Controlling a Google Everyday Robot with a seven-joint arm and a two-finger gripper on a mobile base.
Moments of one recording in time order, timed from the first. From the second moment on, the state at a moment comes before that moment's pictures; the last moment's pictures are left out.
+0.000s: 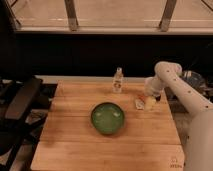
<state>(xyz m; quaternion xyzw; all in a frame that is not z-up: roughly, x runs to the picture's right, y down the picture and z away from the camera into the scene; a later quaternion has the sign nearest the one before) 0.269 0.092 0.896 -0.36 -0.08 0.13 0.92</state>
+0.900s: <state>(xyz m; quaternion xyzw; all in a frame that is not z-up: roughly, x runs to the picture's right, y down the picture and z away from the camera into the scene) 0.269 0.099 0.896 -0.36 -0.06 0.13 0.92</state>
